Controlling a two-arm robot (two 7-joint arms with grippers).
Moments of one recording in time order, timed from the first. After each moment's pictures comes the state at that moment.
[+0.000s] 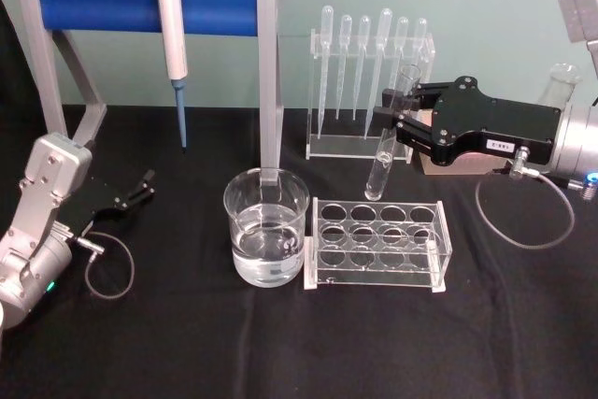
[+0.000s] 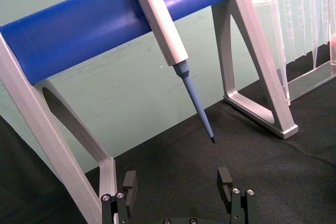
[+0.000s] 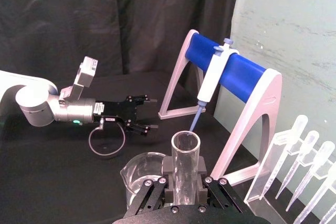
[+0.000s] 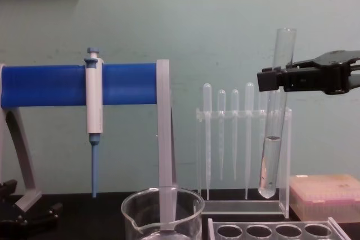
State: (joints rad) left arm -0.20 0.60 0.45 -1.41 -0.25 -0.12 0.03; right arm 0.51 0.76 -0.50 -1.69 0.67 0.21 0.71
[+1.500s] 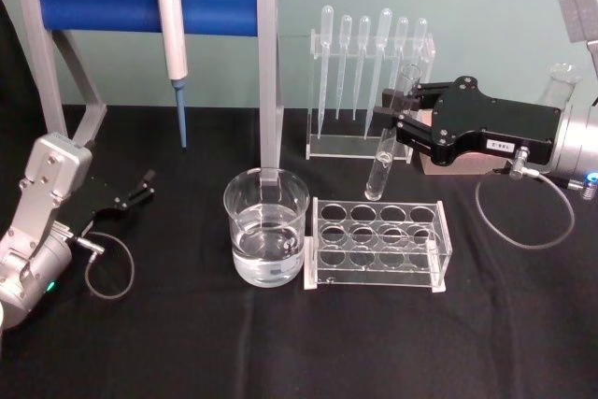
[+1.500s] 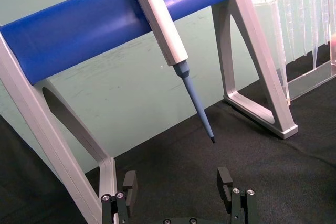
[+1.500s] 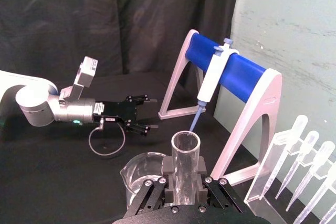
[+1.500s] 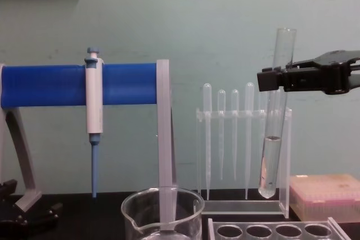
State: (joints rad) left arm -0.20 0.60 0.45 -1.41 -0.25 -0.12 0.03; right arm 0.51 0.76 -0.50 -1.69 0.67 0.21 0.71
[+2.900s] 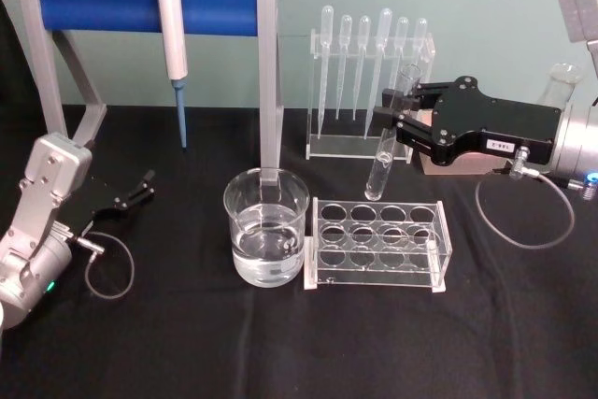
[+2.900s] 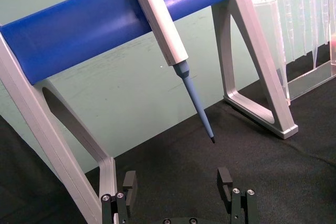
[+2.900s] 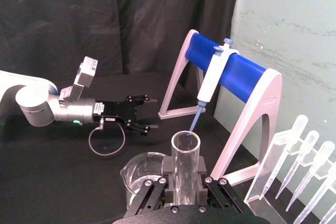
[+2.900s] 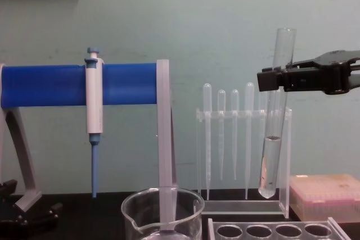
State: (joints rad) left arm -0.20 0.60 0.45 -1.41 -0.25 -0.12 0.03; right arm 0.51 0.76 -0.50 -1.69 0.67 0.21 0.71
